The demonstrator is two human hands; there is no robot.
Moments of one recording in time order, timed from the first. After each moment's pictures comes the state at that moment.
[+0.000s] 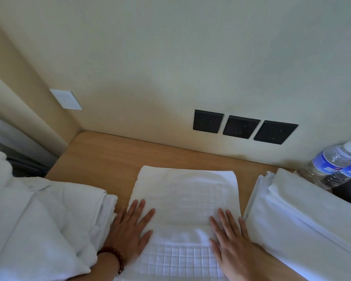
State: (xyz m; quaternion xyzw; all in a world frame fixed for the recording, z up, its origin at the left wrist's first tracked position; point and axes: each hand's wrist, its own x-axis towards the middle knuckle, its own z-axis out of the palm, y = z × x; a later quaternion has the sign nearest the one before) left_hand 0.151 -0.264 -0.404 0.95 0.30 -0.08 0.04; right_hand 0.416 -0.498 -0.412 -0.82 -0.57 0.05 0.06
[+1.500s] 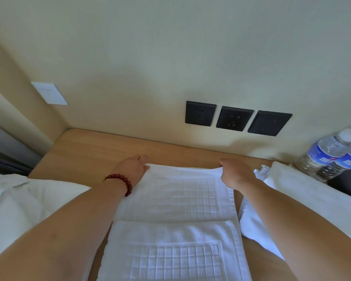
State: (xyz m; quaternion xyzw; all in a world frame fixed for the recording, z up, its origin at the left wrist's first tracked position) left_hand 0.289 -0.148 -0.340 0.92 0.38 -0.12 0.08; right_hand 0.545 -0.360 -0.330 -0.89 -0.43 0.17 -0.03
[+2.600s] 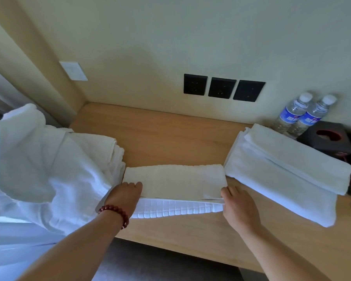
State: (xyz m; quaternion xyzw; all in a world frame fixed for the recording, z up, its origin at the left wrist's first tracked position) left_hand 0.117 -0.354 -0.298 0.92 0.32 -0.21 -0.08; right_hand 0.376 -0.590 -0.336 -0.84 -0.54 -0.04 0.06
